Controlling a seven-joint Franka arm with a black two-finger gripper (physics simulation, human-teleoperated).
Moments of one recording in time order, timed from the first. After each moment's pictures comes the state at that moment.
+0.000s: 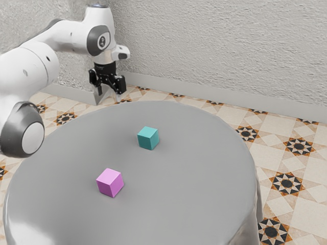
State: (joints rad) arm -0.02 0.68 0.23 -1.02 -0.06 1.66 0.19
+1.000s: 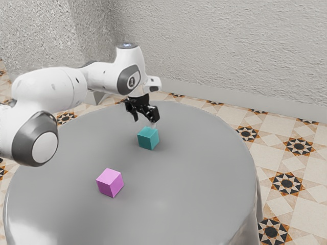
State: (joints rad) arm -0.09 0.76 0.13 -1.22 -0.10 2.03 0.19
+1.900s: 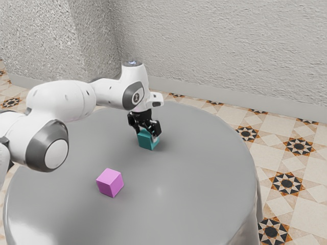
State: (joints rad) arm -0.08 0.87 0.13 -1.19 -0.12 2.06 0.19
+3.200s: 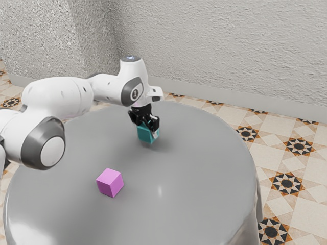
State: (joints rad) arm -0.08 0.81 0.12 -1.22 -0.09 2.10 0.17
